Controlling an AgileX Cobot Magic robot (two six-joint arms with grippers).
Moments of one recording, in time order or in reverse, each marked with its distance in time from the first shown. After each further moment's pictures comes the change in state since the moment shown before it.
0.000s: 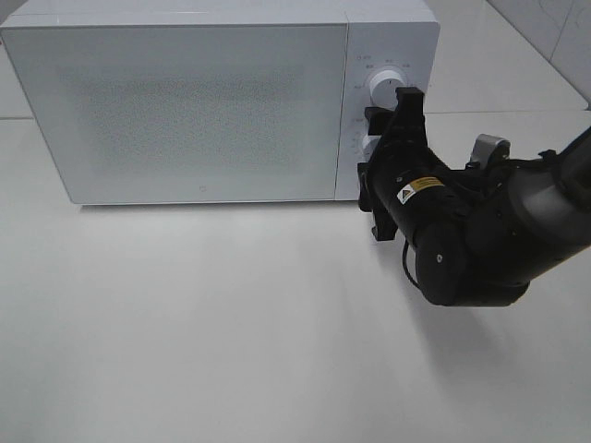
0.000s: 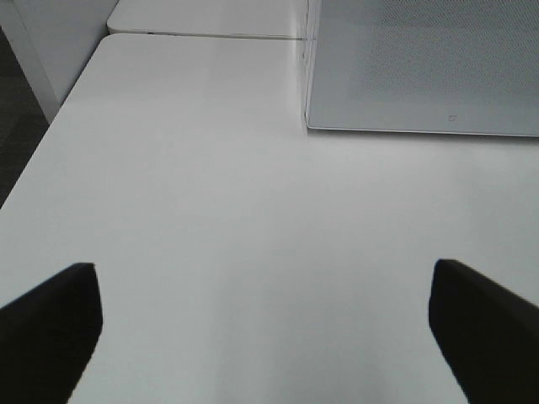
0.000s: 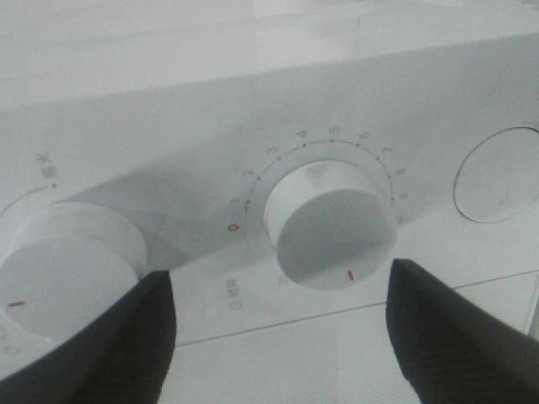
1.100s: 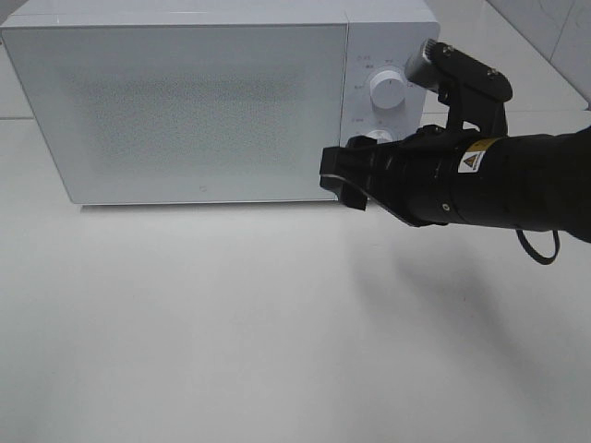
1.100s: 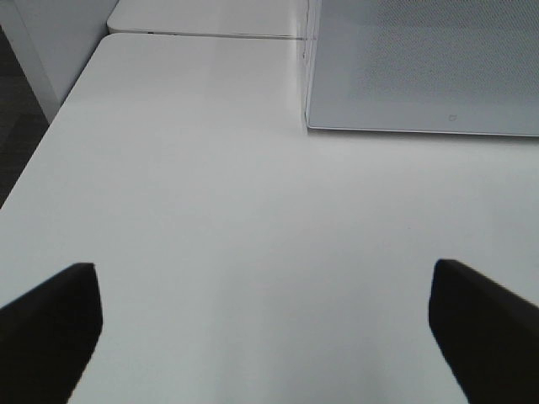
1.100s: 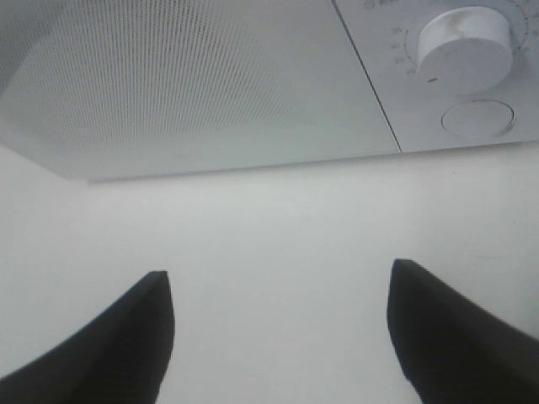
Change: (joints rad) left arm 0.000 0.000 0.000 0.000 0.000 0.000; right arm 0.000 -0.546 0.097 -0.190 0.951 -1.243
